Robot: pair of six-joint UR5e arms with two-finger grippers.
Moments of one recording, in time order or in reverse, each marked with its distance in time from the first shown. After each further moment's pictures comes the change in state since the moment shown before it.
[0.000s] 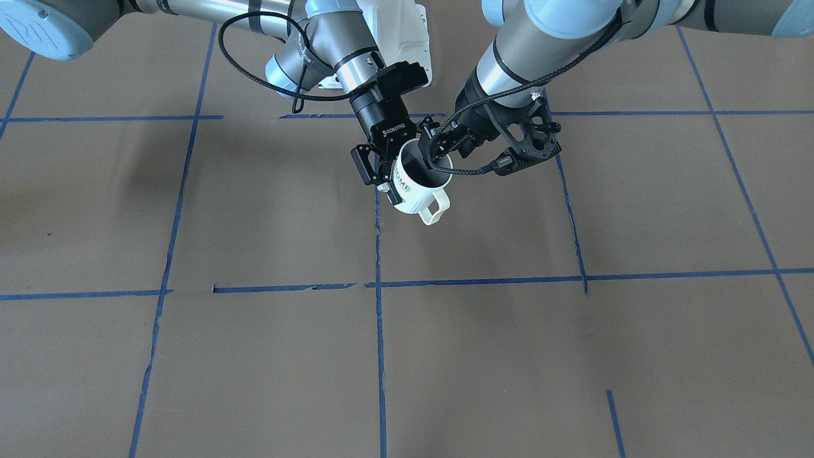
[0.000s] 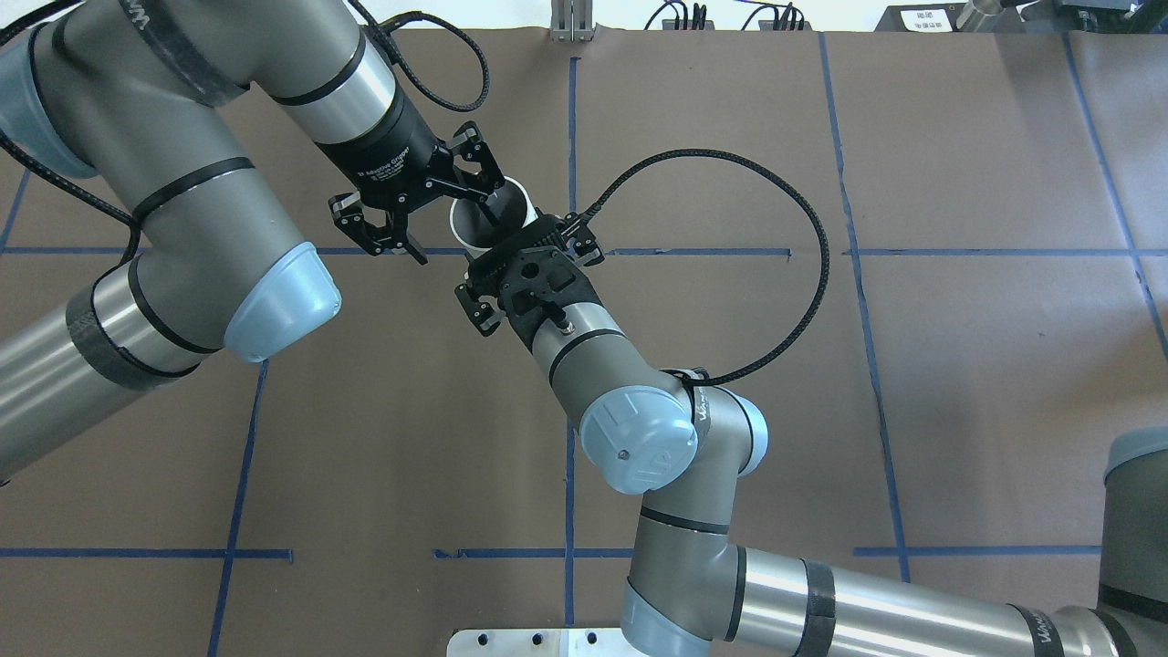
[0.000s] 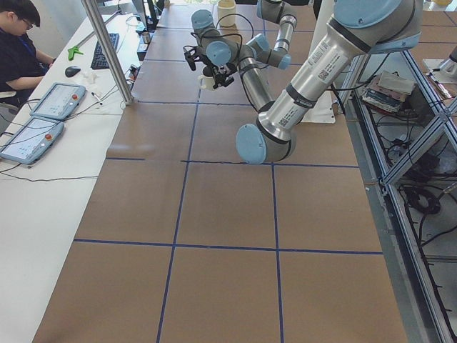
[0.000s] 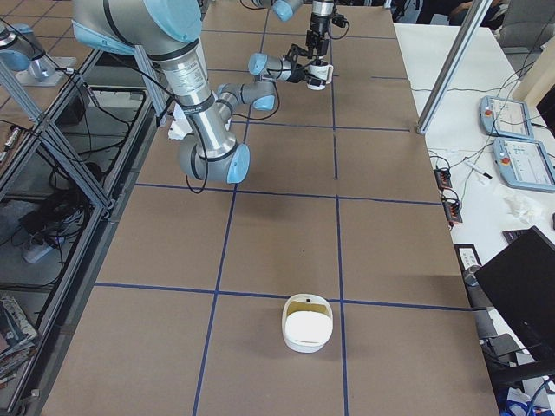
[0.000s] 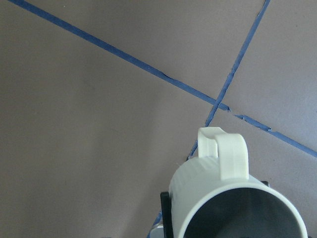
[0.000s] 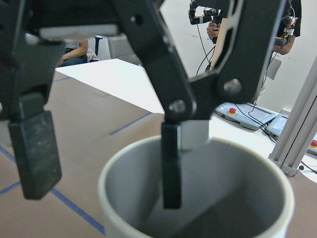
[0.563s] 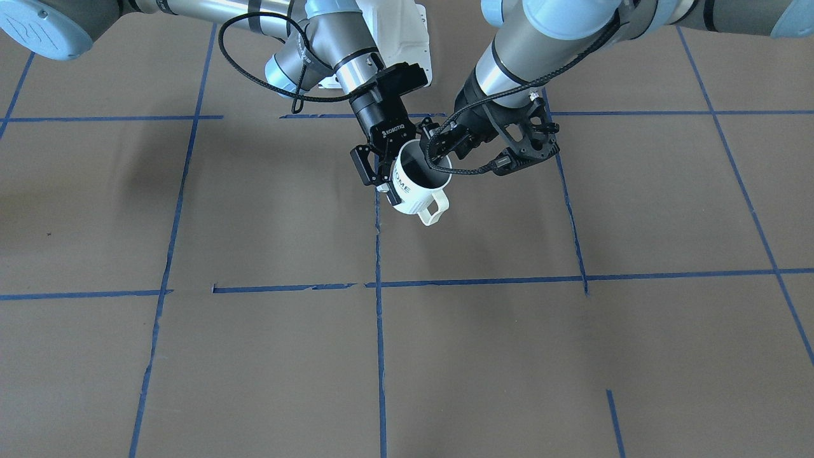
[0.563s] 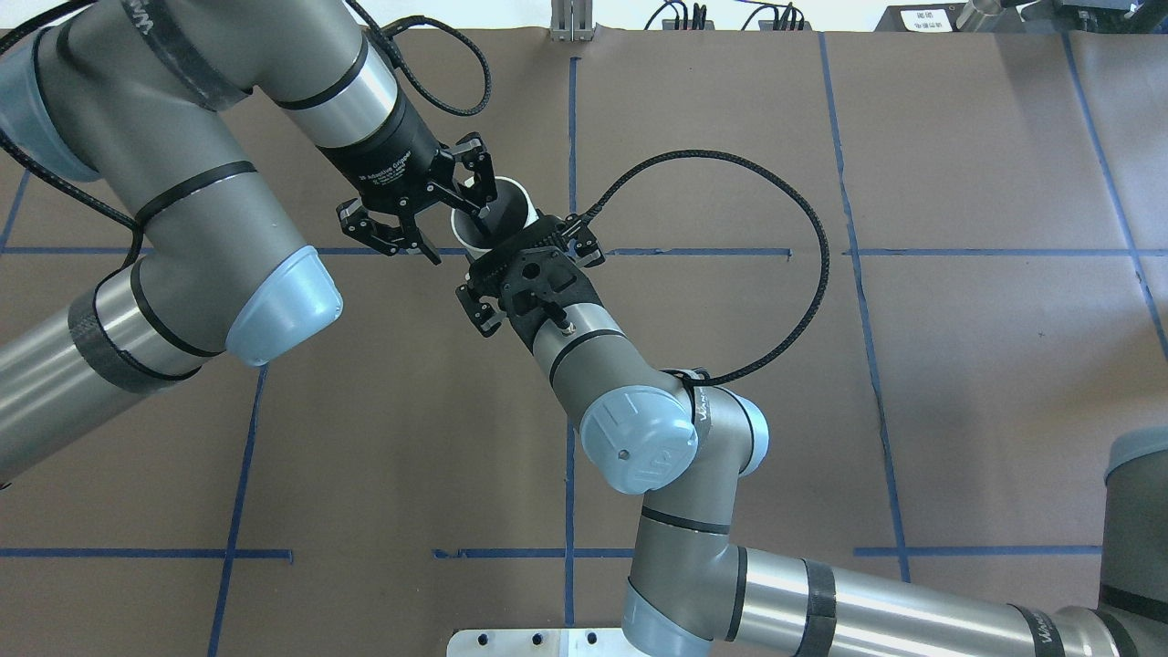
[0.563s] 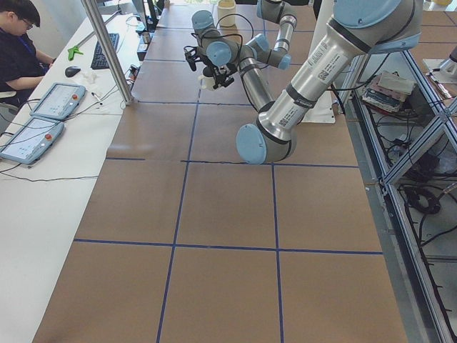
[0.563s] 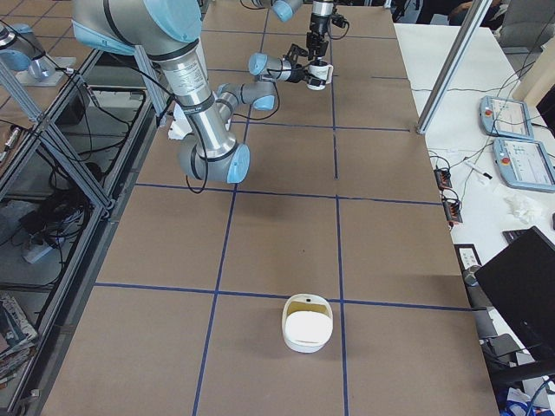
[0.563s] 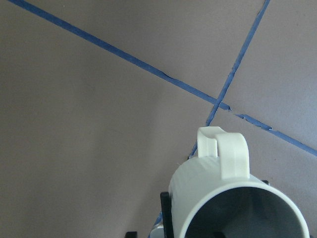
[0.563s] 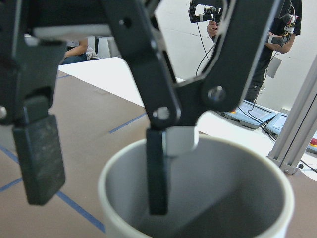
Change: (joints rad) left arm 0.005 0.001 0.000 0.000 0.002 0.003; right arm 0.000 -0.002 0.000 -0.005 0.002 0.001
